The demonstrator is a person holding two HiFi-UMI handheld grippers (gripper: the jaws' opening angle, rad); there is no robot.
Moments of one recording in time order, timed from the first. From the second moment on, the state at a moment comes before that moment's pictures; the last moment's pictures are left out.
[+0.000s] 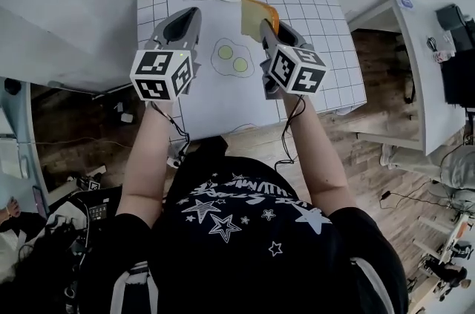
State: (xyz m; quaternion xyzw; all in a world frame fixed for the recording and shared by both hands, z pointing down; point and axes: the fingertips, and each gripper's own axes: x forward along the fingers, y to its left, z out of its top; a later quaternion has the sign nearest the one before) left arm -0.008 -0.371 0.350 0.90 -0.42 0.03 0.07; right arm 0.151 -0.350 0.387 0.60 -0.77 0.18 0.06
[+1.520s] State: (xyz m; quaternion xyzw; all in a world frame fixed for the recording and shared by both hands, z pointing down) left arm -0.043 -0.495 0.428 0.86 -0.46 0.12 0.15; right arm 0.126 -0.552 0.470 0.46 -0.76 -0.18 0.42
